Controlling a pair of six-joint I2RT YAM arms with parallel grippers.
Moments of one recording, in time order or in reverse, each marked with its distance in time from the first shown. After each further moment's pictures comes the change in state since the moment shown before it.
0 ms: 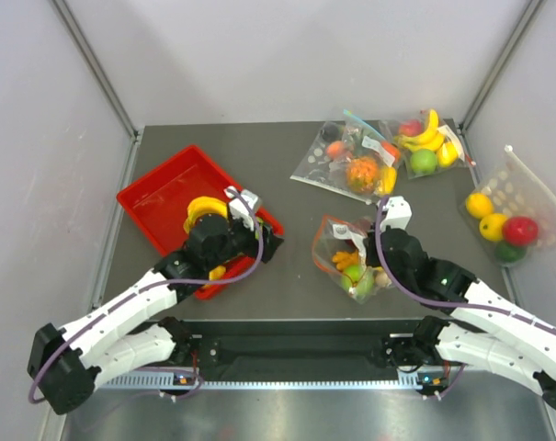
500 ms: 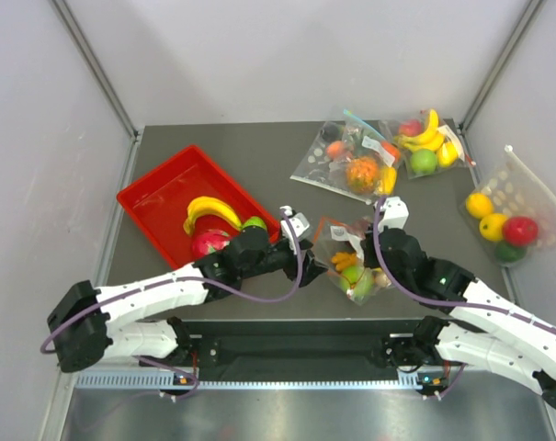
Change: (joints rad) left arm -0.325 0.214 0.043 0.248 0.110 0.053; right arm 0.000 0.013 0.000 0.001 -0.041 0.000
